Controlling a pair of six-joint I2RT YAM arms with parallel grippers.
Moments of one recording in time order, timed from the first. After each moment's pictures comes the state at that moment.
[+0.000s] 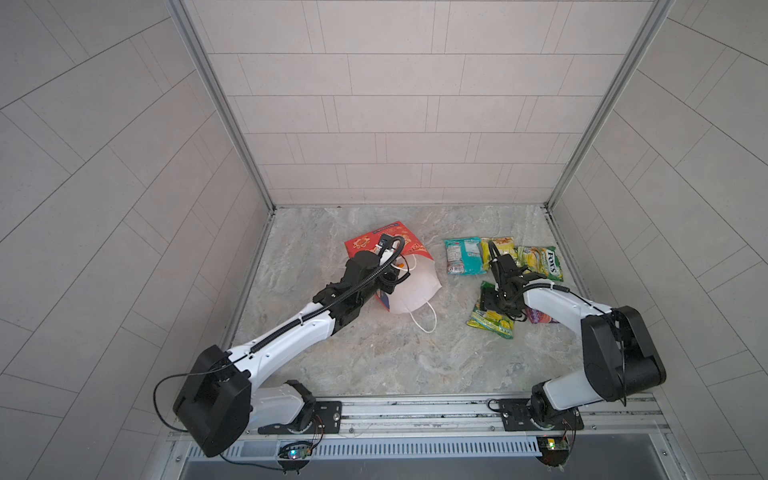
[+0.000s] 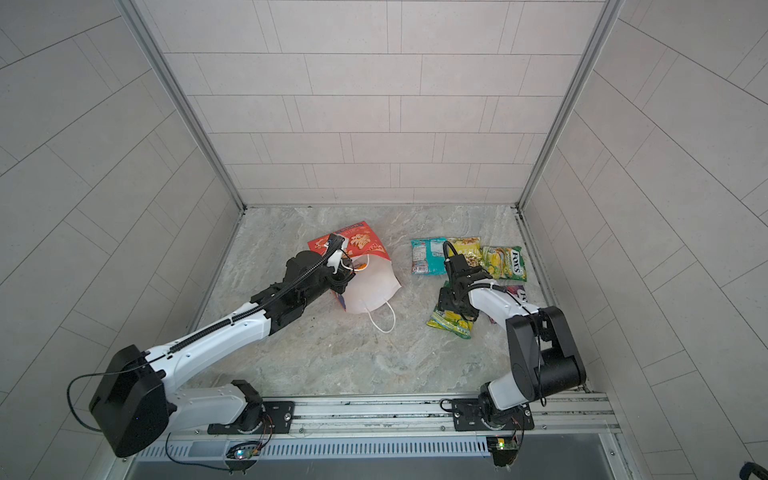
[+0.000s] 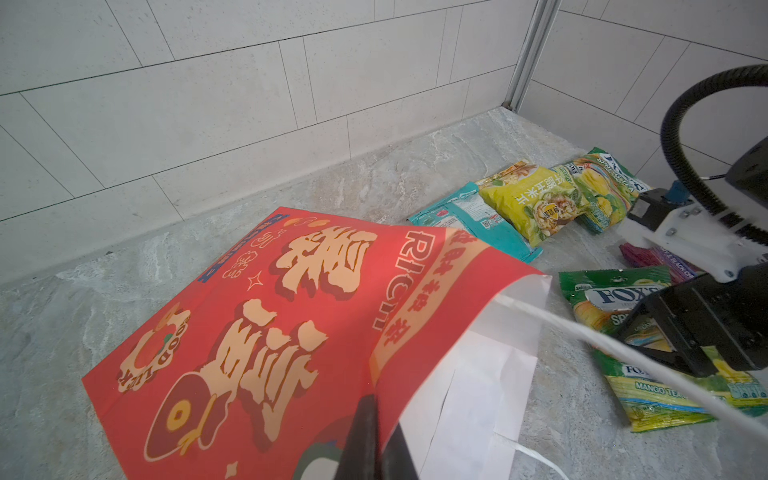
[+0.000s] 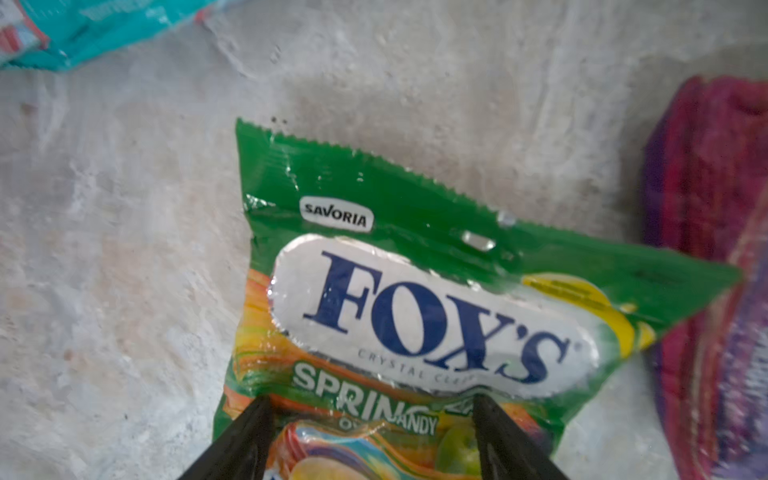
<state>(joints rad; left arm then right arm) -0.65 1.26 0.82 0.03 -0.13 -0.04 0.21 1.51 0.83 -0.59 0.07 0.46</state>
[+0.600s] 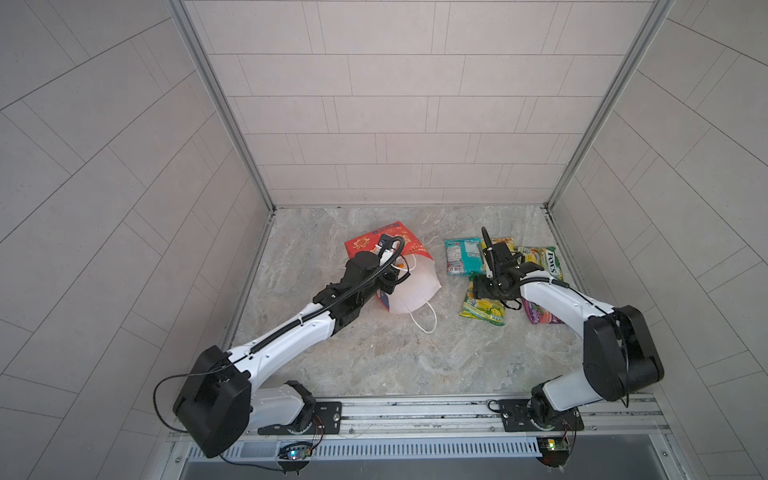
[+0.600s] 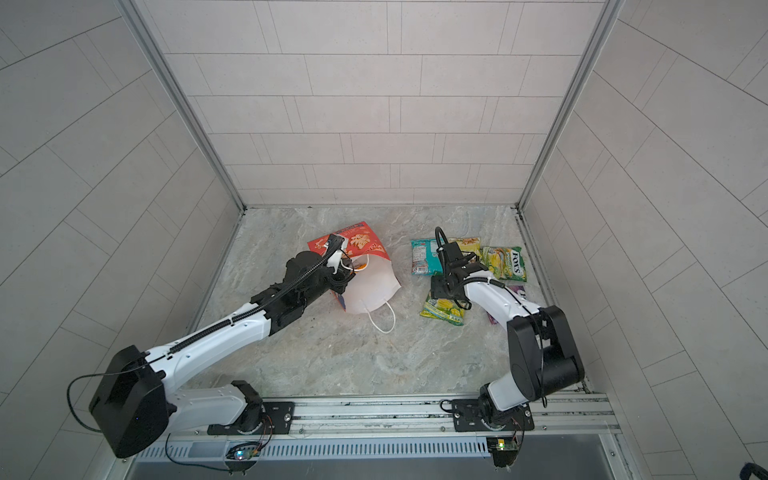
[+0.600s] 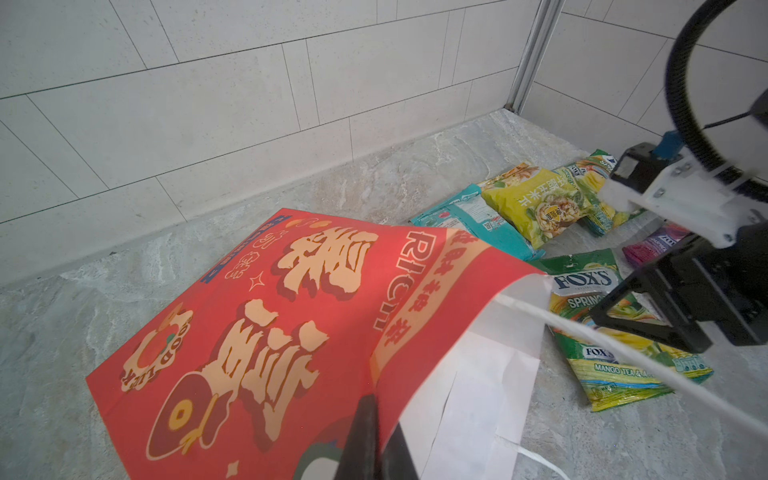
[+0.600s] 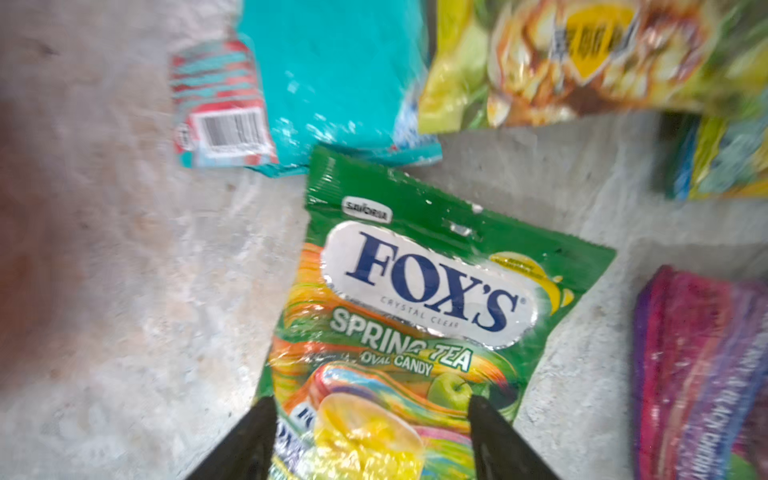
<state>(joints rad) -0.65 1.26 0.82 0.04 -0.13 -0.04 0.29 1.44 0.94 -0.61 0.09 0.33</state>
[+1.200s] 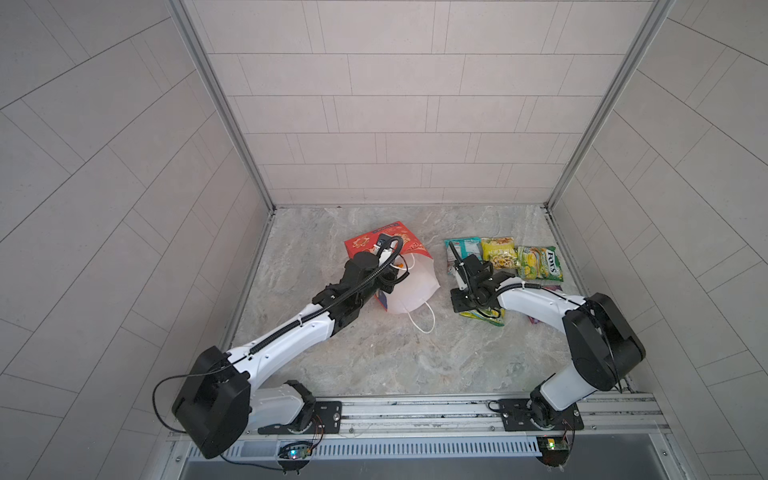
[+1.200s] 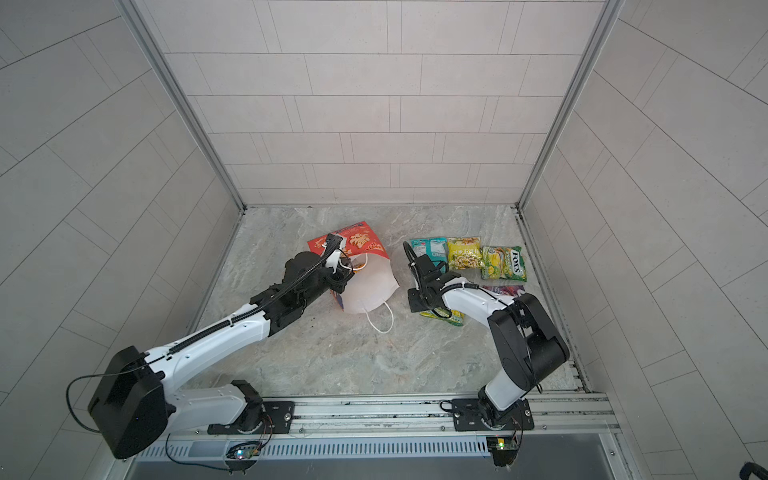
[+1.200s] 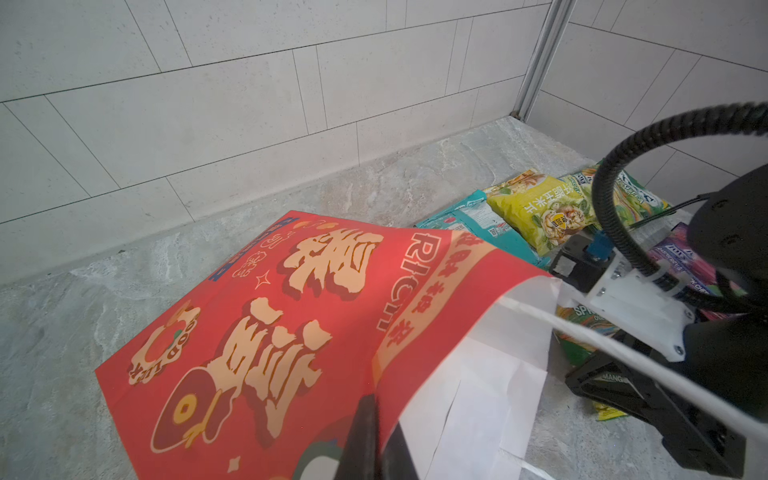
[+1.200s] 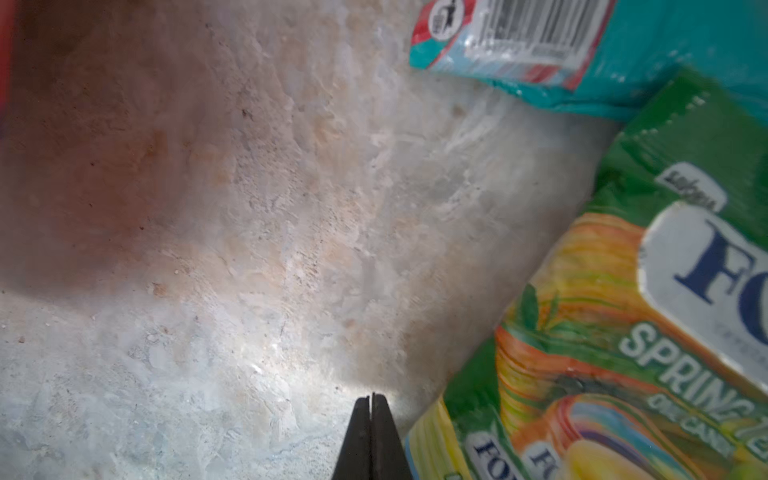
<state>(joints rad) -0.65 1.25 0.80 0.06 -0.15 -0.05 0.48 1.60 0.92 -0.48 0.02 0.32</state>
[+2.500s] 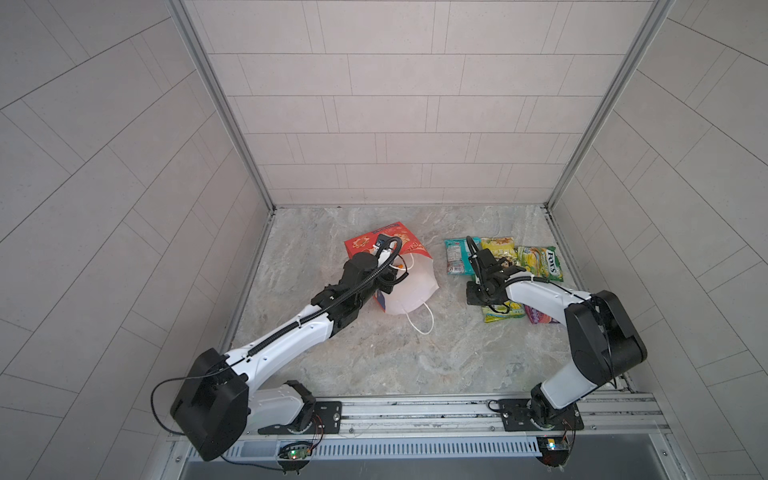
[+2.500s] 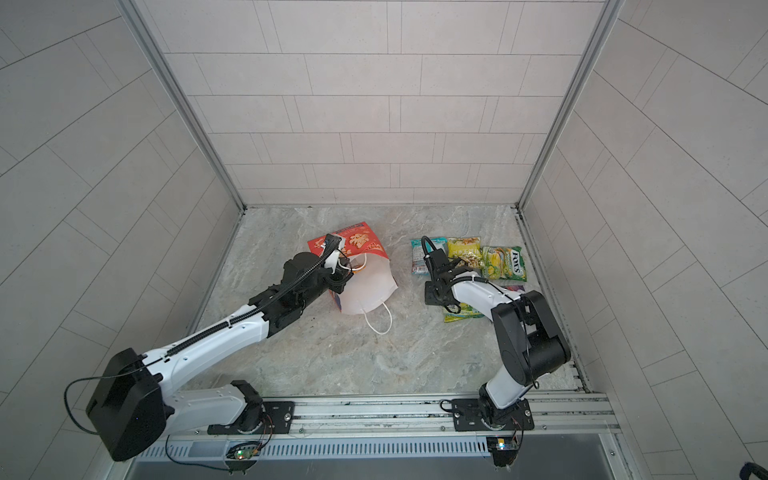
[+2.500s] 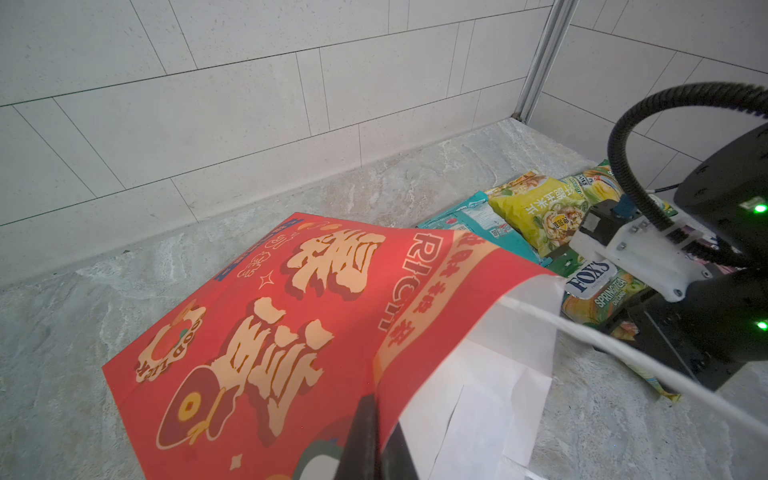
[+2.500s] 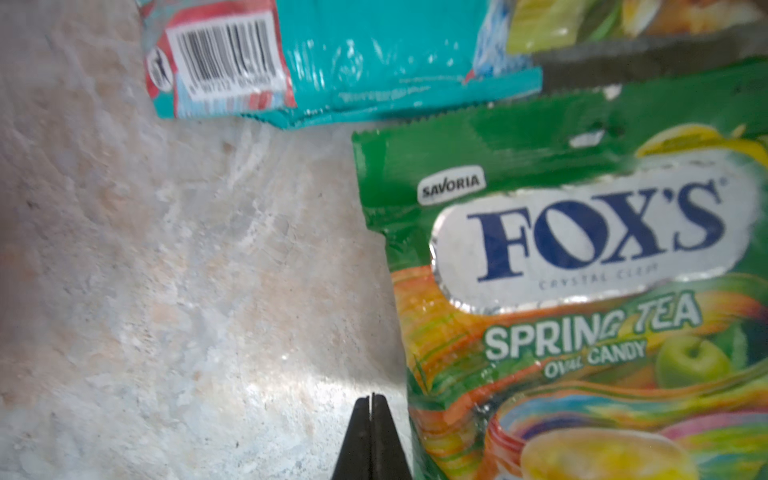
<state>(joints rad) -0.65 1.24 0.80 0.06 -0.16 -0.05 0.33 1.61 0.94 -0.53 0.11 0.43</state>
